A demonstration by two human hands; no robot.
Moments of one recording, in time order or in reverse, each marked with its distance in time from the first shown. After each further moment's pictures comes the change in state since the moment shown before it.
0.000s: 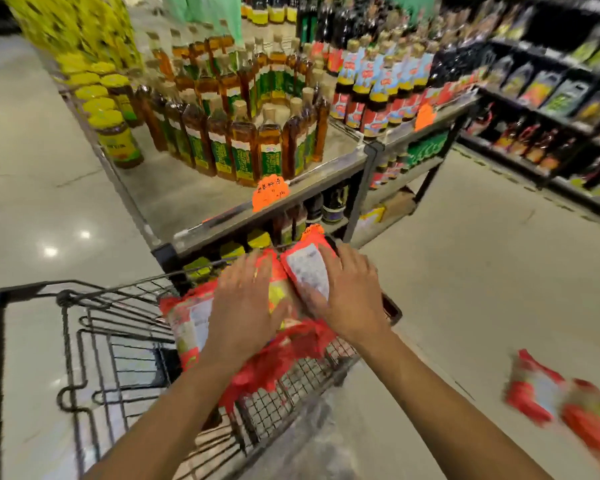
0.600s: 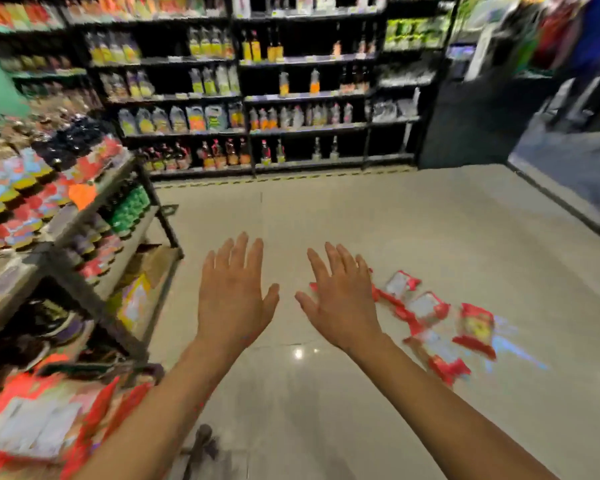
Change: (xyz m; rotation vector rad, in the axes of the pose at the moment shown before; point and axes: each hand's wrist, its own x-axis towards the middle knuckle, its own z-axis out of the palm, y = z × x) left_hand -0.070 0.481 -0.021 -0.038 0.027 0.913; right_hand -0.359 0.283 -0.199 -0.232 0.277 0.846
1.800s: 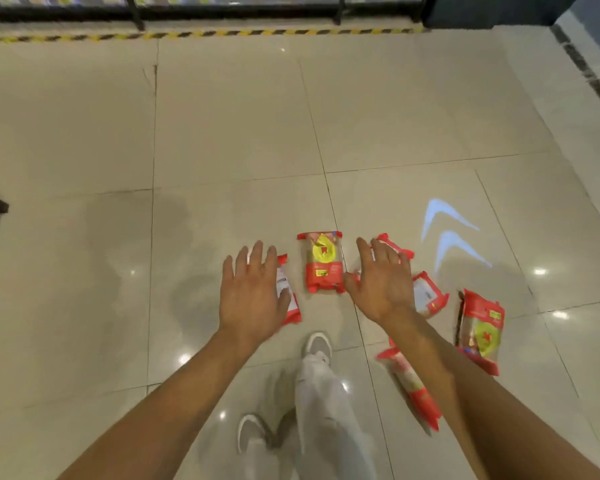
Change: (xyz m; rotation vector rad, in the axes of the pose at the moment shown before) left_hand 0.482 0.146 0.664 -0.129 -0.492 0.074; right_hand 0.416 0.496 0.495 -0.154 -0.532 0.349
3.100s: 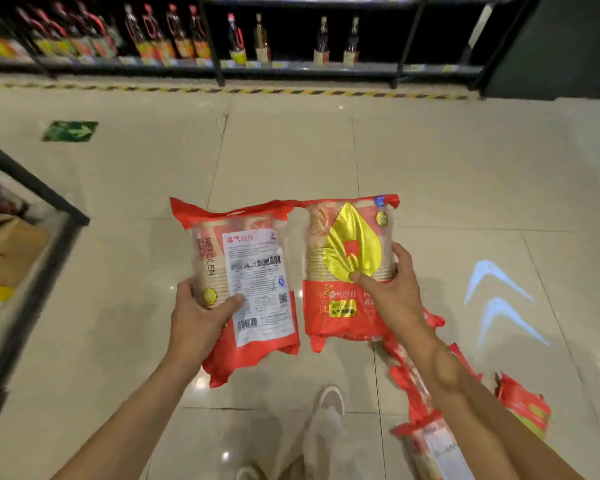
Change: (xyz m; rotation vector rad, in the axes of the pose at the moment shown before) left_hand -0.006 -0.070 -0.063 -1.169 0.282 -0.789; right_hand 0.066 -0.009 -0.068 1.206 0.048 0.128
